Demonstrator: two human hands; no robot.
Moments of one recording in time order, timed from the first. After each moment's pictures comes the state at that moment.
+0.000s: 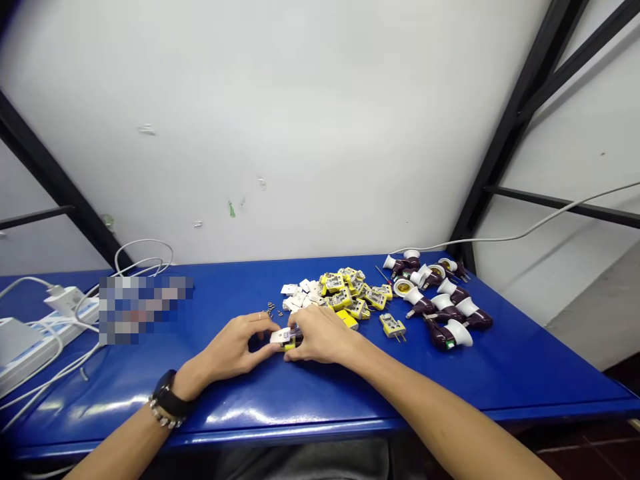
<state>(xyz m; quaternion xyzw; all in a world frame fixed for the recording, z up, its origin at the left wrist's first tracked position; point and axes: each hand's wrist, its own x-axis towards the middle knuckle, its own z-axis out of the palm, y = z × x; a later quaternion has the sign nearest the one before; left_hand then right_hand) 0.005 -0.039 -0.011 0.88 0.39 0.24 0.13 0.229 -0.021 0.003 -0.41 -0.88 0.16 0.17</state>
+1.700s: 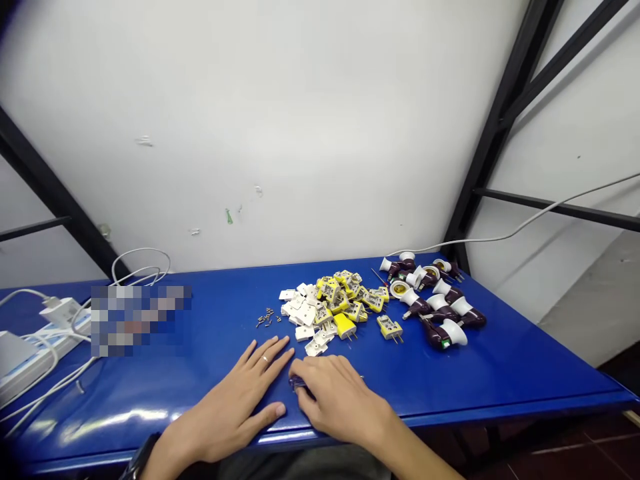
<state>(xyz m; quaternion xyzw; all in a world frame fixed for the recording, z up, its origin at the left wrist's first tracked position) 0.013 -0.098 -0.021 0.91 0.40 0.05 0.12 0.249 -0.103 -0.016 -0.44 -0.87 0.18 0.15</state>
